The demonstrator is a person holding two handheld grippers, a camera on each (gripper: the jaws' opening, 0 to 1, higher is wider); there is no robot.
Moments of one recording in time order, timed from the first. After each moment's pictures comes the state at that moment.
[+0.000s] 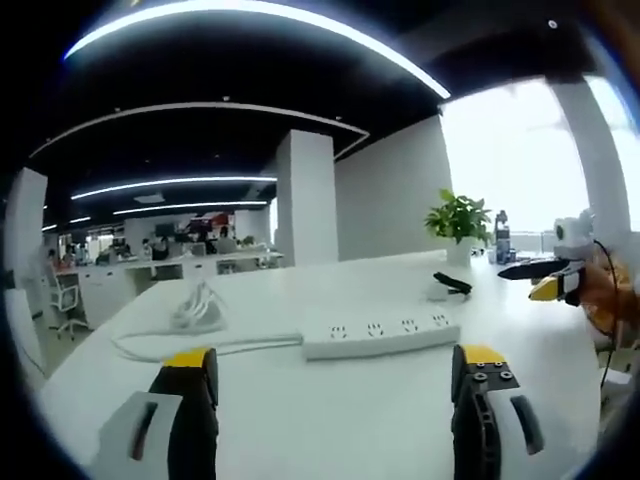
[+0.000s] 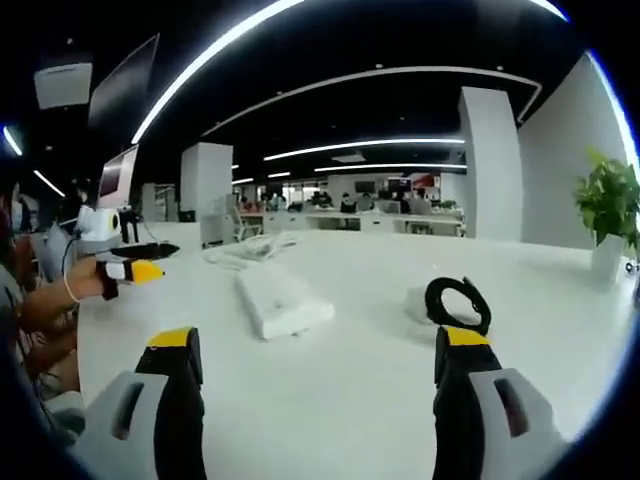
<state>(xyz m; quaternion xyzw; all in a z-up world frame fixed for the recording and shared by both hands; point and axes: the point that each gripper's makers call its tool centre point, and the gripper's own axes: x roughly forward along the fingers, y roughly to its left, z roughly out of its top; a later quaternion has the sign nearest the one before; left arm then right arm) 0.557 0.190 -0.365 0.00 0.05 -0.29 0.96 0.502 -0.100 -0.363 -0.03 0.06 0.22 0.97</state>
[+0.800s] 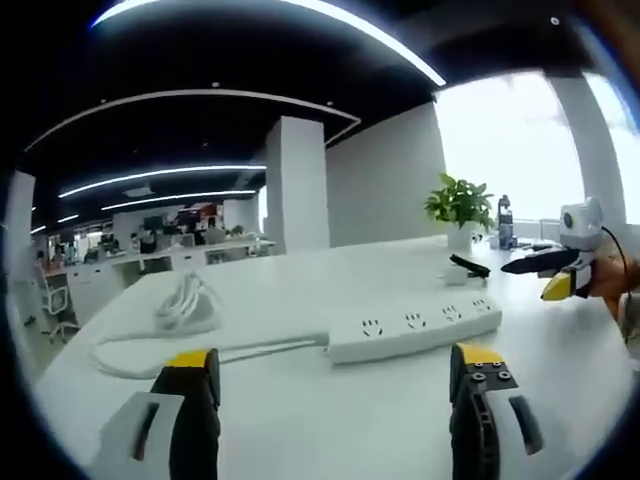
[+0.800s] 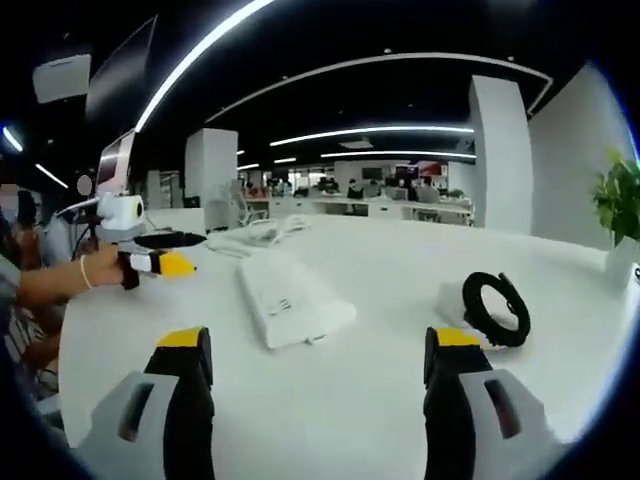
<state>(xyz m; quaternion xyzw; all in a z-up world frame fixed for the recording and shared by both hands) 0.620 0.182 -0.388 0.02 0.08 -0.31 0.95 0.539 -0.062 -0.381 -0.05 0.09 0.24 0.96</state>
